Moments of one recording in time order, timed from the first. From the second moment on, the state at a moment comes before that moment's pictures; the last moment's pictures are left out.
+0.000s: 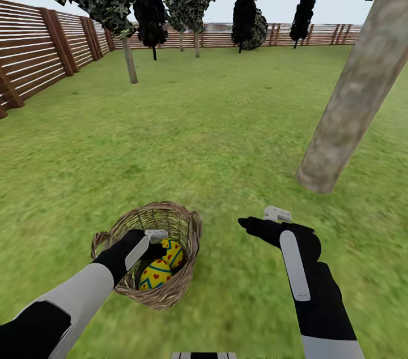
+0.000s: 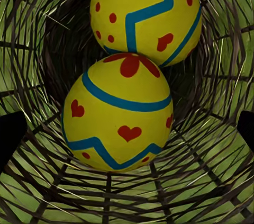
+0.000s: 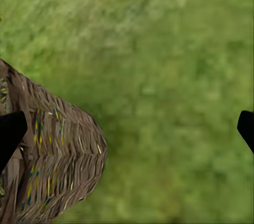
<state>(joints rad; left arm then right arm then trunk) -0.88 0.02 -0.44 -0.44 0.60 0.68 0.23 -0.49 0.16 -0.05 -1.58 -0.37 1.04 -0.26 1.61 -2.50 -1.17</state>
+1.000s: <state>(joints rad) -0.88 0.02 -0.44 -0.45 0.59 0.65 0.23 -0.59 0.16 -0.02 -1.58 -0.37 1.04 -0.24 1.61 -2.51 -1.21</state>
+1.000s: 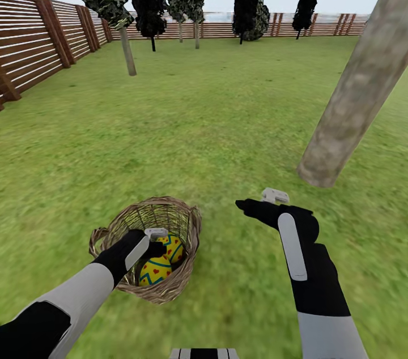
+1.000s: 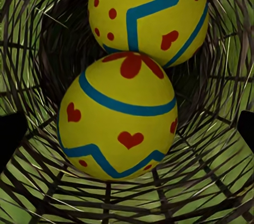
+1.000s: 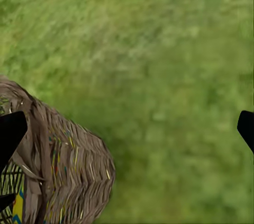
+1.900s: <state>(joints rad) -0.88 0.02 -0.45 -0.45 0.59 0.57 0.22 -0.59 0.16 -0.02 -1.58 -0.37 1.04 -0.24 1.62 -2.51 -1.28</state>
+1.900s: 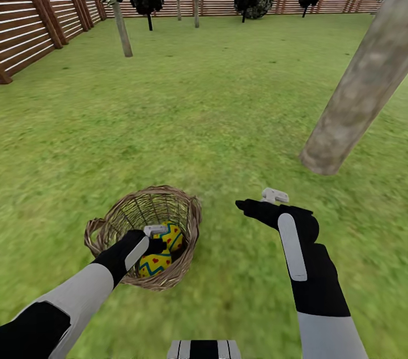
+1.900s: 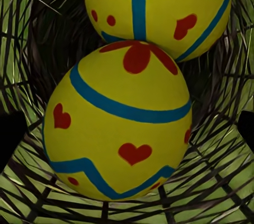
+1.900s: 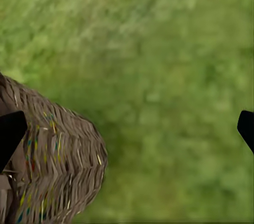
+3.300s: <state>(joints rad) -0.88 0.03 -0.45 -0.45 0.59 0.51 0.24 -0.59 0.16 -0.02 -1.58 -0.37 1.04 -0.24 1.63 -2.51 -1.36</state>
